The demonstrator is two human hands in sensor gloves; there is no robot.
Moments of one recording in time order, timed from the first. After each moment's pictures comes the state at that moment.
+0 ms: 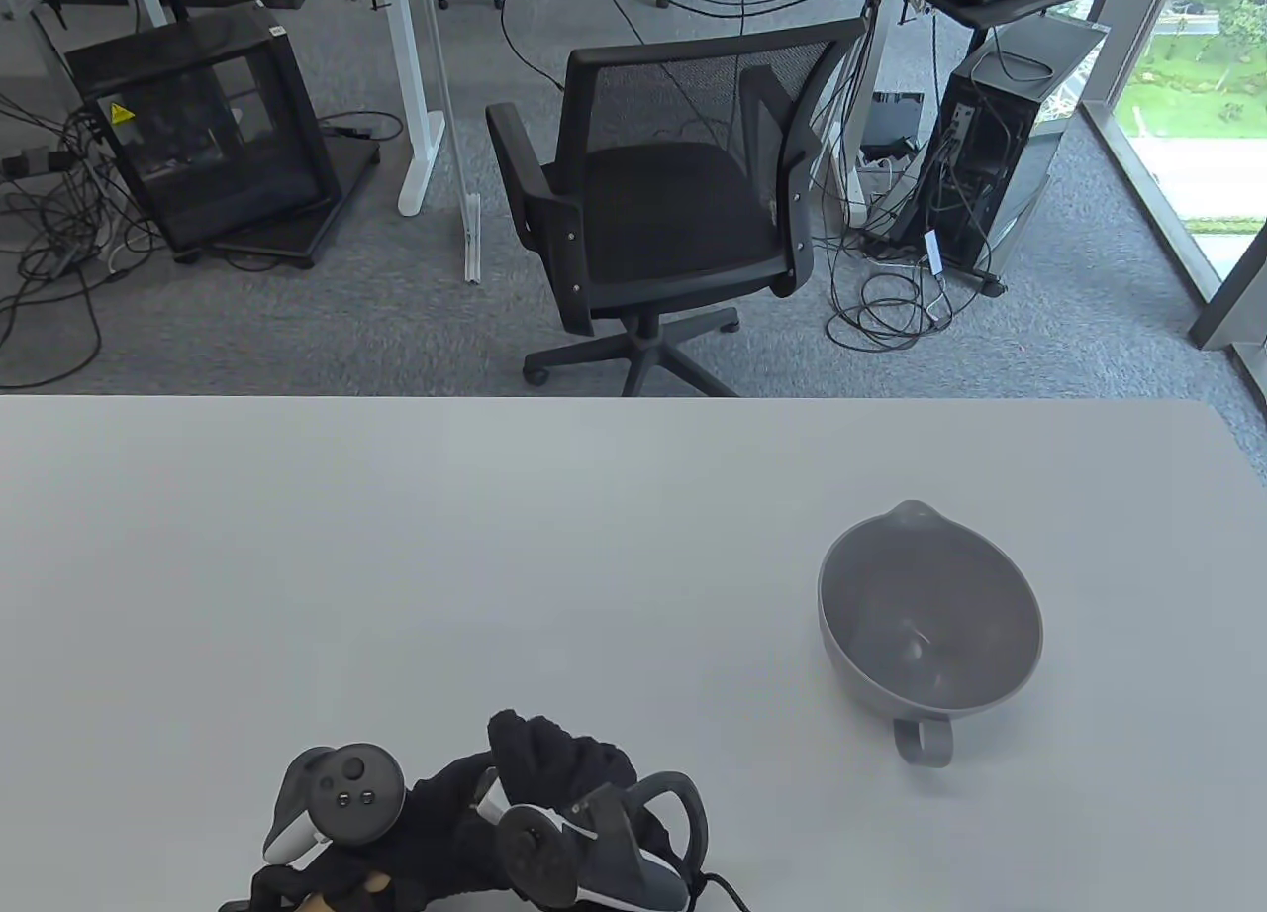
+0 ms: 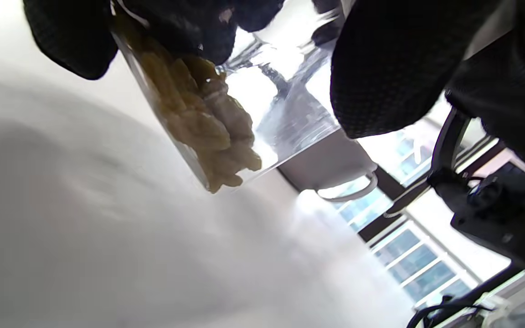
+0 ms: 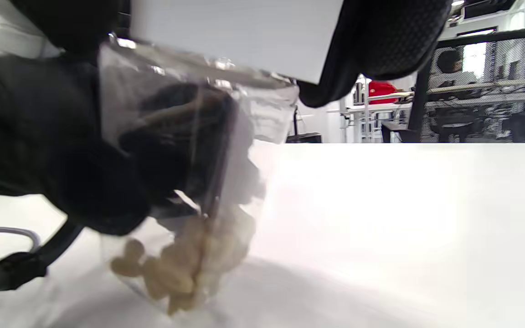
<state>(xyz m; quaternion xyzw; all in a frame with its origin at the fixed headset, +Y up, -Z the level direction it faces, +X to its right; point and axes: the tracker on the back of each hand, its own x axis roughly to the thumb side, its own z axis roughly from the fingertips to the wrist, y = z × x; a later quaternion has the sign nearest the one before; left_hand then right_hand) -0.216 -0.764 -0.252 -0.14 -0.31 0.36 0.87 -0.030 -0.674 -0.218 0.29 -0.05 0.95 0.09</state>
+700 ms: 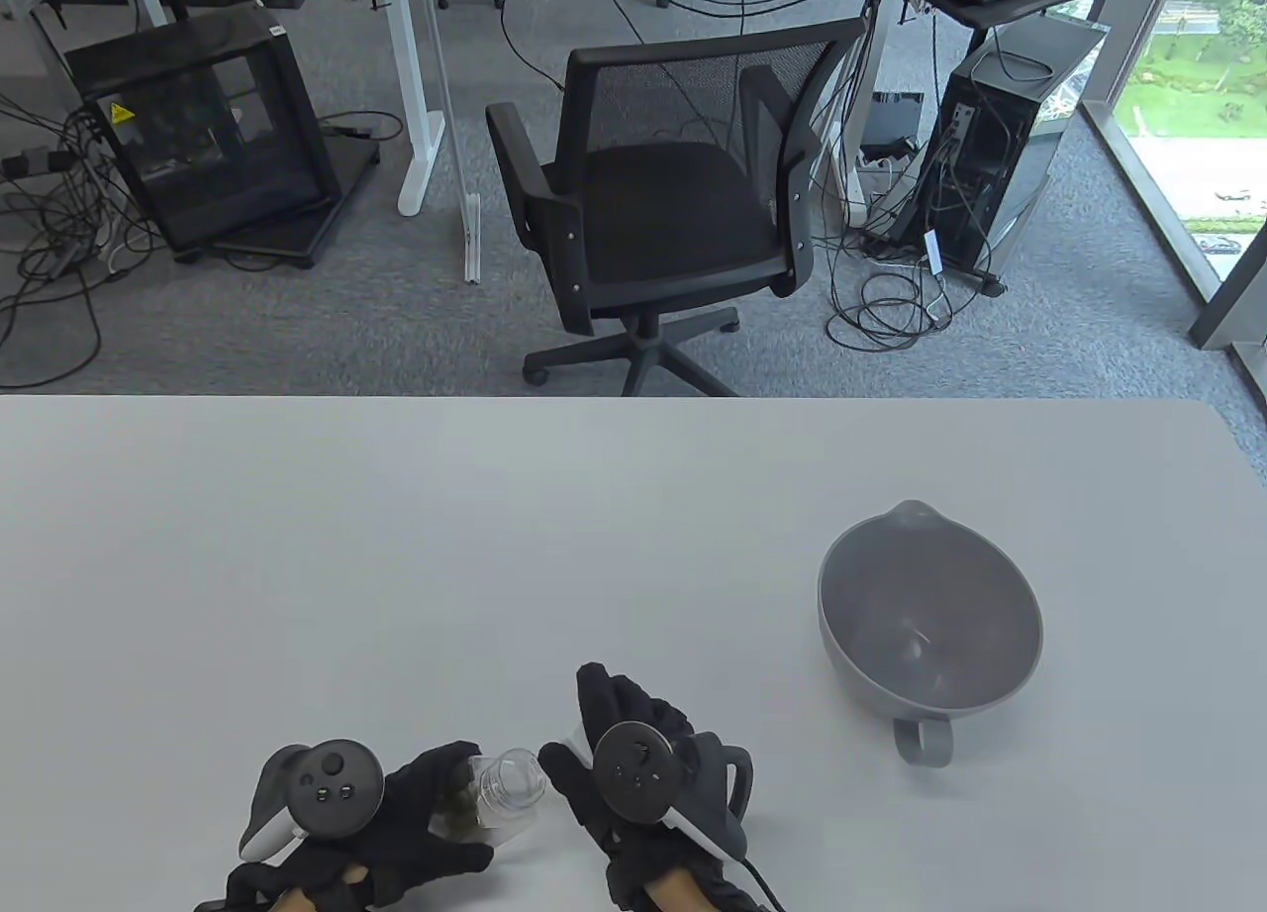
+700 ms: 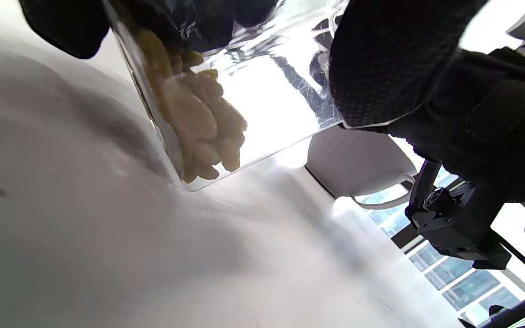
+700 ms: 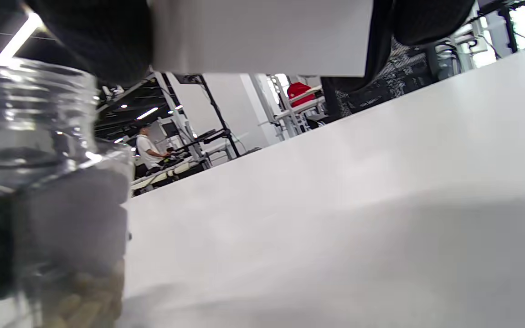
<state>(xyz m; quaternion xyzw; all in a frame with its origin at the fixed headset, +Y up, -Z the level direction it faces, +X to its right) -0.243 -0.769 -0.259 -0.12 -0.26 0.36 0.89 0.024 -0.715 -0.275 0.12 -0.01 0.97 0.22</state>
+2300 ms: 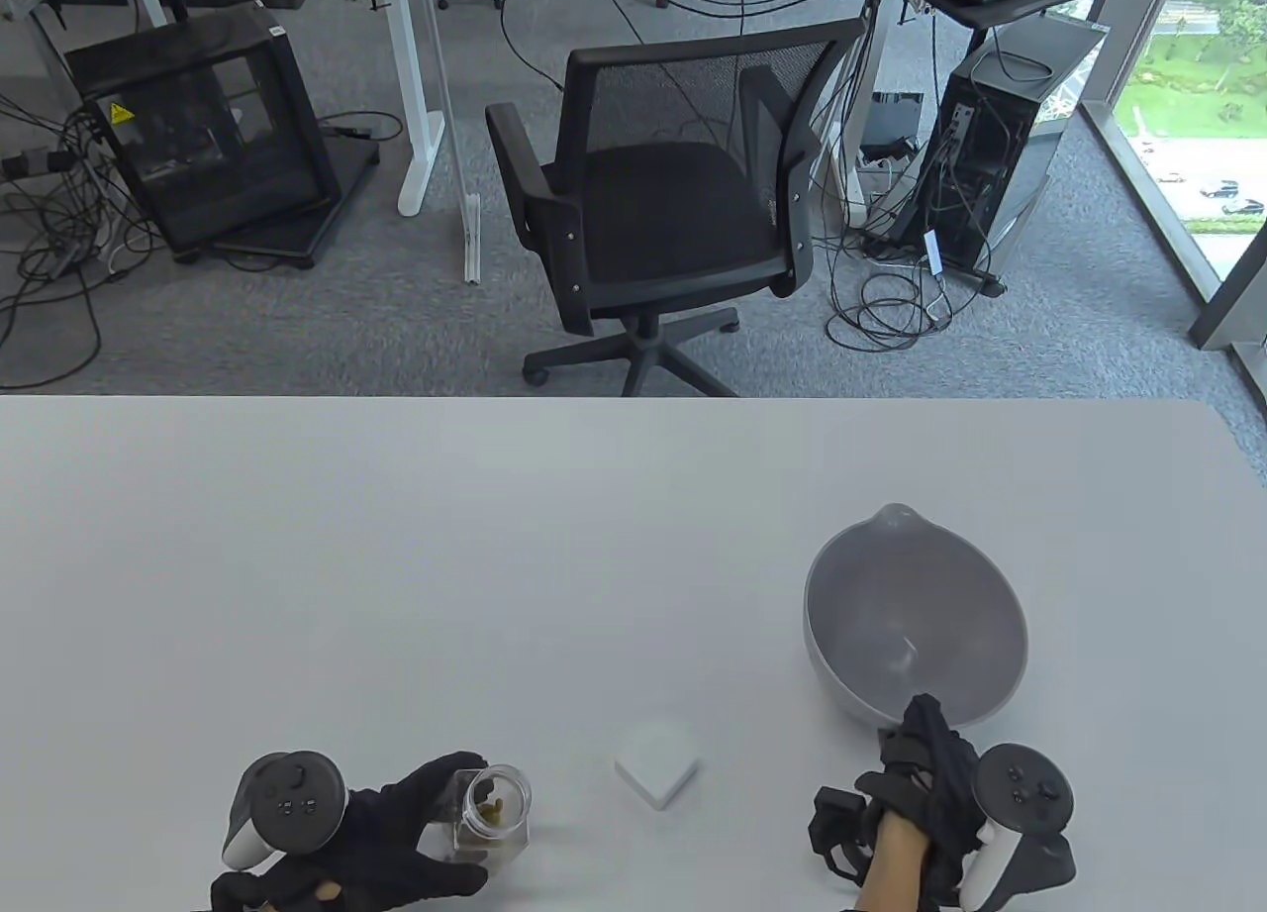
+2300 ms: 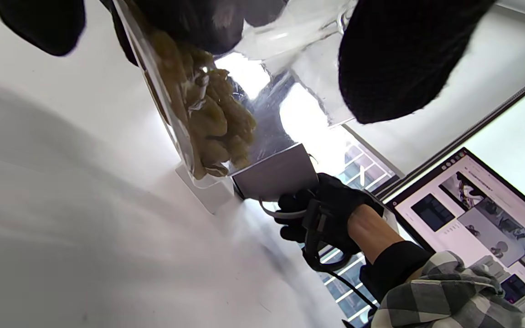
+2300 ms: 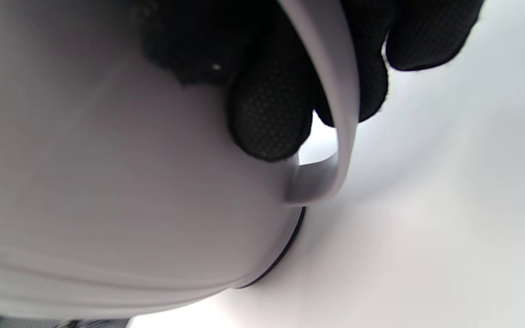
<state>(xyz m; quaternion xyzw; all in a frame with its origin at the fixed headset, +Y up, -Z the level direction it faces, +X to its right) -0.243 -0.756 -0.247 -0.12 -0.34 0.45 0.82 0.250 -0.742 -0.261 -0.39 -0.11 0.75 0.51</state>
